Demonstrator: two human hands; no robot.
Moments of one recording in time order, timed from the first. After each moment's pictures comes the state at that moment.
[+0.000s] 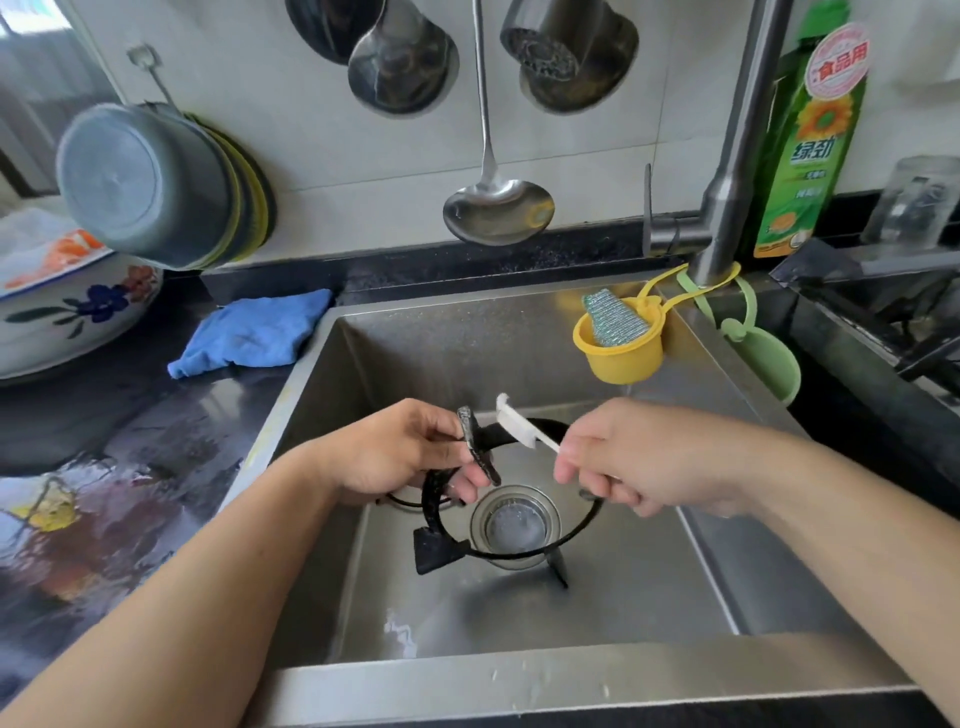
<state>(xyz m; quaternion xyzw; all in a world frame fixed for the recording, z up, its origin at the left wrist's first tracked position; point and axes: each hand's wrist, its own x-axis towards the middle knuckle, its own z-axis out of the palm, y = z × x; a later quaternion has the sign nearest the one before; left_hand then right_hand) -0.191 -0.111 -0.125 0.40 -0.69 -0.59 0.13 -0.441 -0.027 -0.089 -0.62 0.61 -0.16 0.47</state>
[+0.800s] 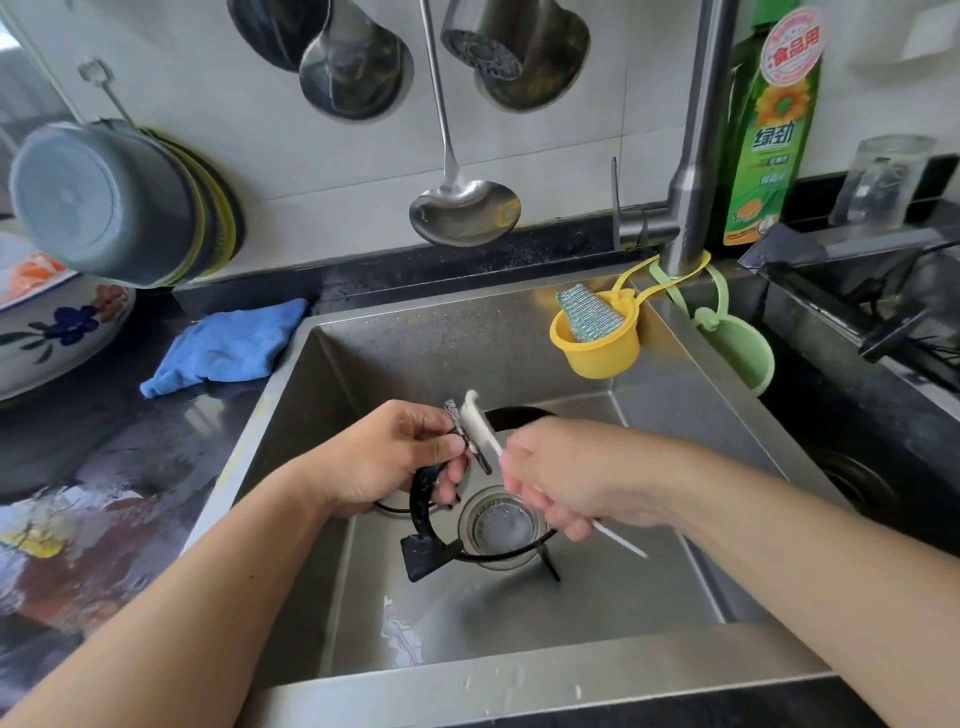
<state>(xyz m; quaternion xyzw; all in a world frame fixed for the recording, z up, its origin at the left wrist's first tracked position) -0.208 -0.103 -0.124 0.43 -0.70 -0.54 0.17 -0.413 -0.032 -0.111 -0.54 0.56 -0.19 0.60</state>
